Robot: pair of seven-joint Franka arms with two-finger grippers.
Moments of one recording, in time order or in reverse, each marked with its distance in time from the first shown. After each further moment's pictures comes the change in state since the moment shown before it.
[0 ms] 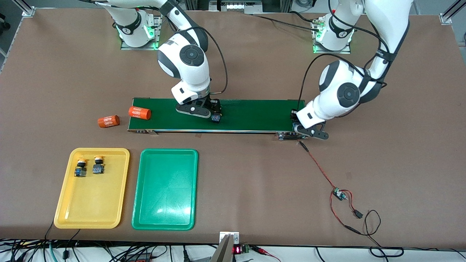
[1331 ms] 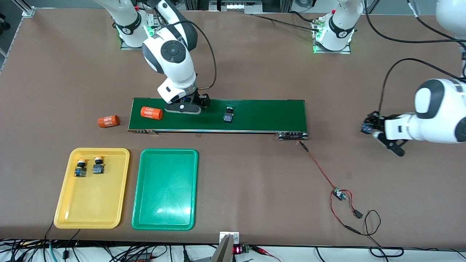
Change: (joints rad) left arm 0.406 0.085 0.001 0.320 0.113 -0.560 0.639; right arm -0.054 -0.098 0.004 -0.086 0.080 0.001 -0.201
